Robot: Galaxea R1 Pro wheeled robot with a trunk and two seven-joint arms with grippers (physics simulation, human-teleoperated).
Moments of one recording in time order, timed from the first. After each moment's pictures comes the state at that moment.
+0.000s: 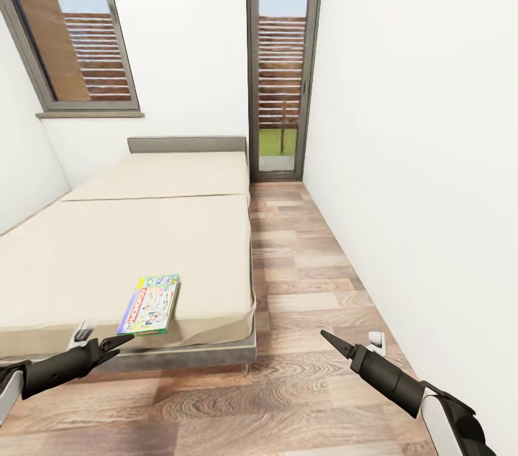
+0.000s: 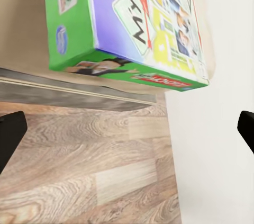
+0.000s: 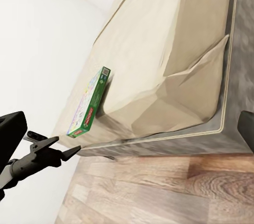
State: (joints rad) left arm -0.44 0.42 0.32 -0.74 0.29 0.75 -1.06; right arm -0.16 -0.05 -0.25 -1.32 -0.52 0.67 0.87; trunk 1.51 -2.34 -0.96
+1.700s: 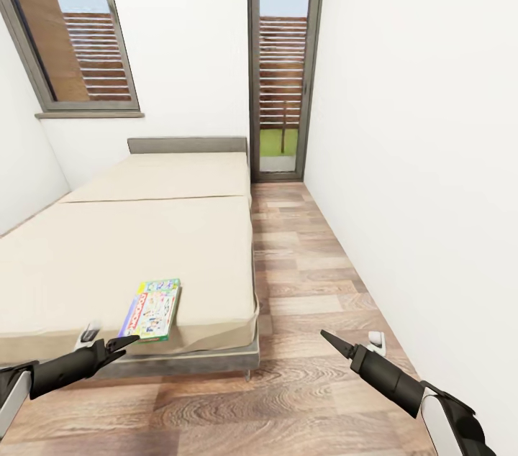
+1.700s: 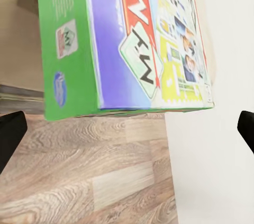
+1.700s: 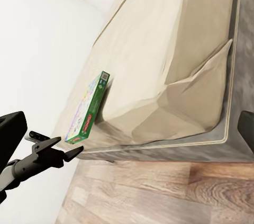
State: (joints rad) left arm -0.44 0.40 0.32 -0.74 0.29 0.75 -1.05; right arm -0.16 -0.05 -0.25 -1.32 -0.52 0.67 0.87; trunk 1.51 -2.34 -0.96
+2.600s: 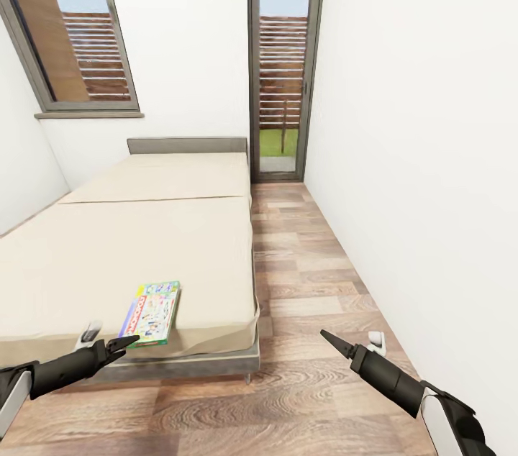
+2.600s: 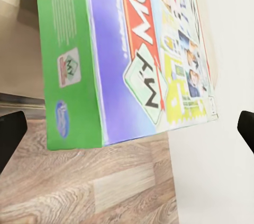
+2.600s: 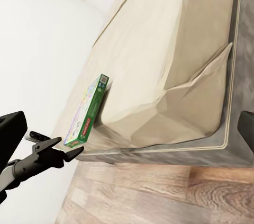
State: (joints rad) left arm -0.44 0.40 0.32 -0.74 0.29 0.75 -1.05; right arm -0.16 -0.05 -0.25 -1.32 -0.52 0.67 0.87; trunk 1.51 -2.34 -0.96
